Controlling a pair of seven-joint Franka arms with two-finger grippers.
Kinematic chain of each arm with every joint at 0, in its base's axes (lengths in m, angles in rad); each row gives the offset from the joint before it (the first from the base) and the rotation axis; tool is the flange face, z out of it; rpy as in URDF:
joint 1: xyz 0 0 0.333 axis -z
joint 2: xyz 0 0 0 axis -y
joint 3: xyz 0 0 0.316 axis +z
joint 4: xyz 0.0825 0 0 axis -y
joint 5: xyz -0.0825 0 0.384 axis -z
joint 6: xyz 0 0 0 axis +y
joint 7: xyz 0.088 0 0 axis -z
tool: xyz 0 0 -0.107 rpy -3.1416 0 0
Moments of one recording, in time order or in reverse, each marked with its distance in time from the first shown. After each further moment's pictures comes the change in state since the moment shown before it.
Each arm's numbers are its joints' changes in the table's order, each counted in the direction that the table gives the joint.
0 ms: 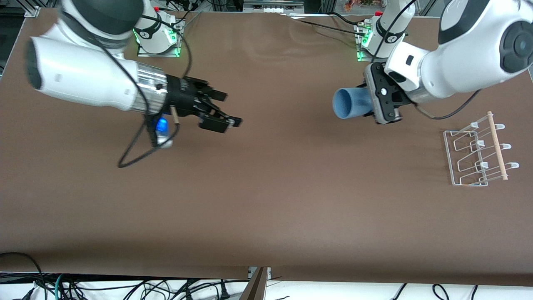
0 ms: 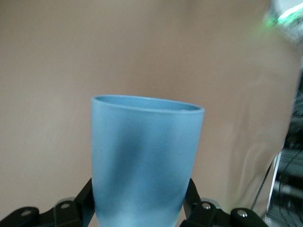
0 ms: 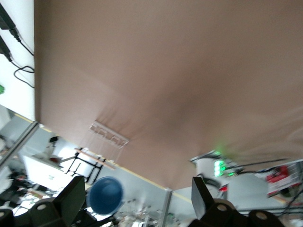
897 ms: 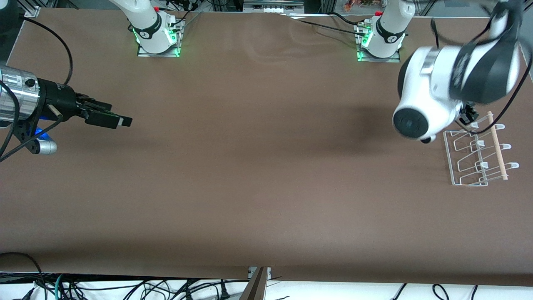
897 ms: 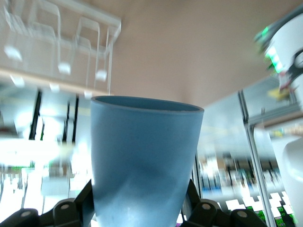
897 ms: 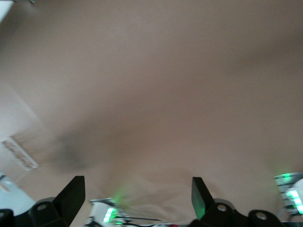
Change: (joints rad) left arm 0.025 -0.211 0.004 -0.098 -1.014 0.466 -0.072; right arm 0.144 0.061 -0.221 -0.005 0.229 0.356 -0.668
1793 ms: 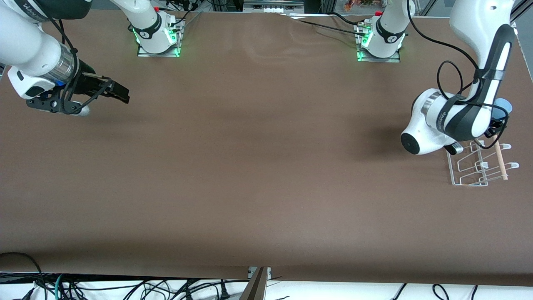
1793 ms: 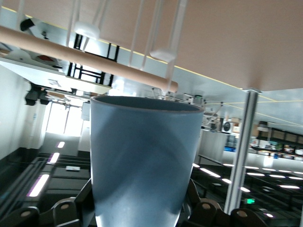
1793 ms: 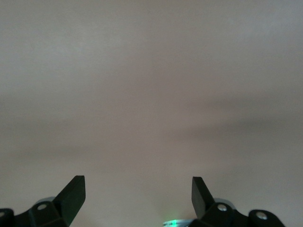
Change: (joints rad) left arm -0.210 -0.004 0.008 -0.447 -0.373 -0.326 -0.314; right arm 0.080 0.392 0.211 -0.629 0.462 -0.328 -0.321
